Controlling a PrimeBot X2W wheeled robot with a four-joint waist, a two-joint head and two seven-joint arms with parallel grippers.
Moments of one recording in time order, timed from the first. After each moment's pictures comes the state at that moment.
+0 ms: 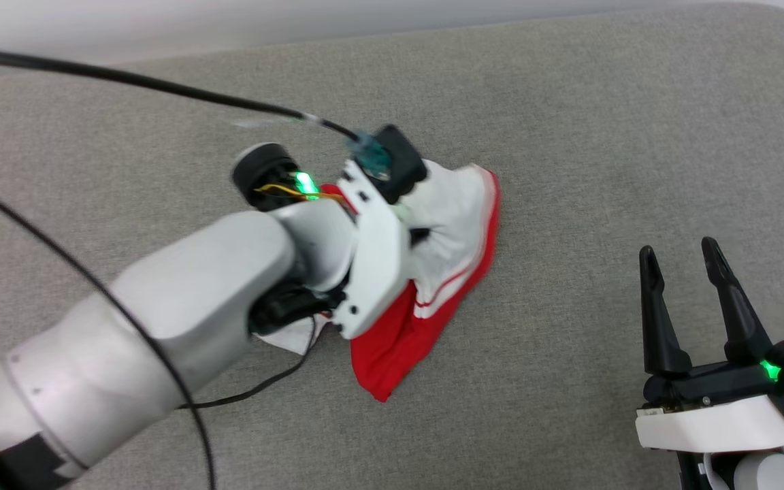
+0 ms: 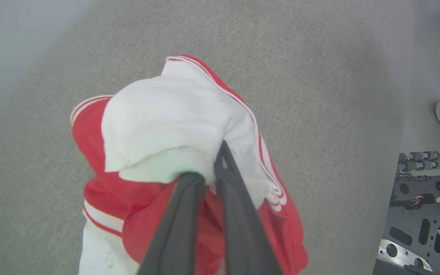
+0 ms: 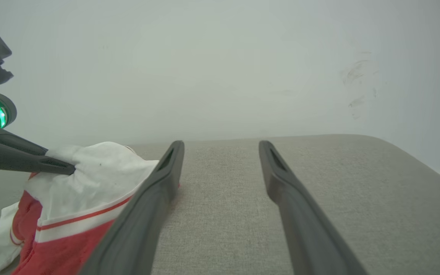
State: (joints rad) left arm -1.12 0.52 -1.22 0.19 -1.00 -0.13 0.46; right arm -0.04 -0.05 0.03 -0.11 0.15 0.13 -0.26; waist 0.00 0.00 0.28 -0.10
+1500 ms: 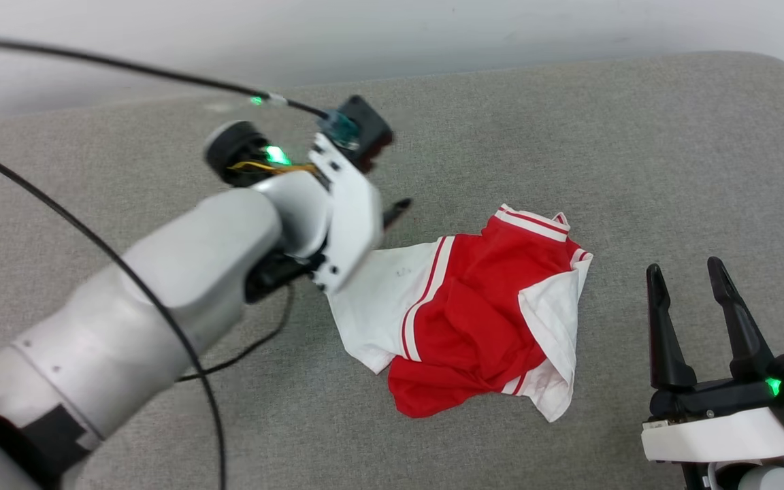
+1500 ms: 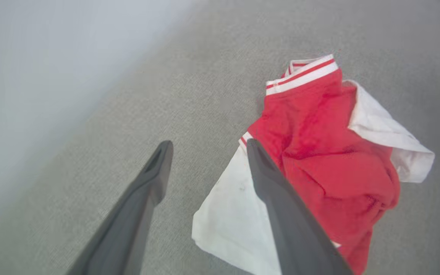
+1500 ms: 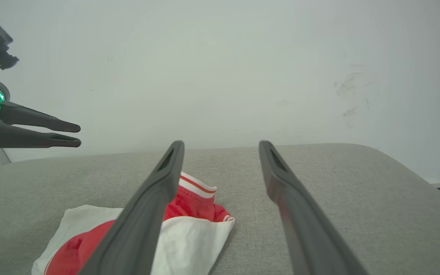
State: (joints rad) left arm -1.13 0.41 -1.20 0.46 -0.91 -0.13 0.27; right arm -0.01 -0.05 0.00 -0.09 0.14 0.13 -0.26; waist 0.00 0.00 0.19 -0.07
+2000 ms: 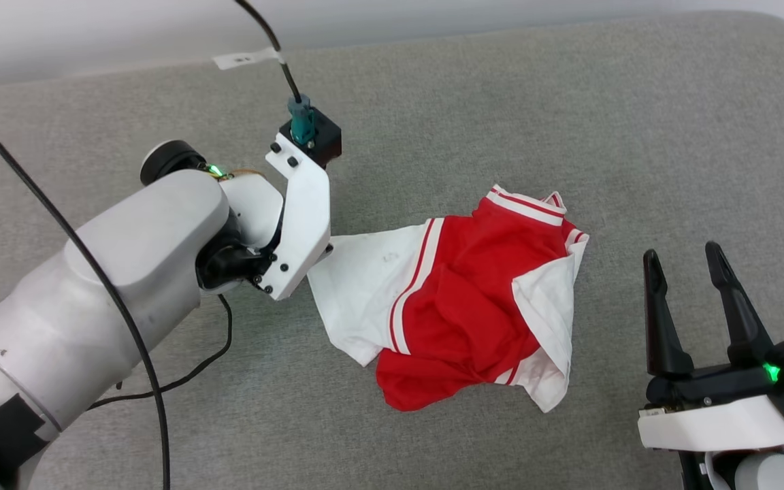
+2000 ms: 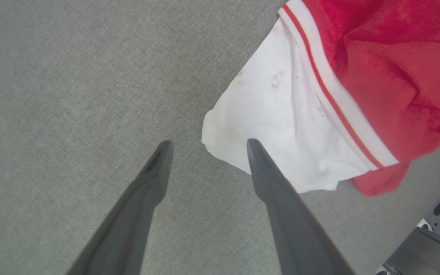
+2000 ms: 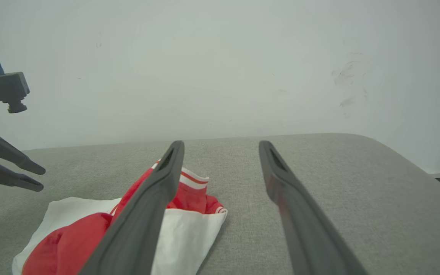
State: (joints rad) left arm -1.19 0.52 -1.27 0.48 -1.07 -0.13 0.67; right arm -0.03 -0.05 0.01 -0.10 0.14 0.13 -0.26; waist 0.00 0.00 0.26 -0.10
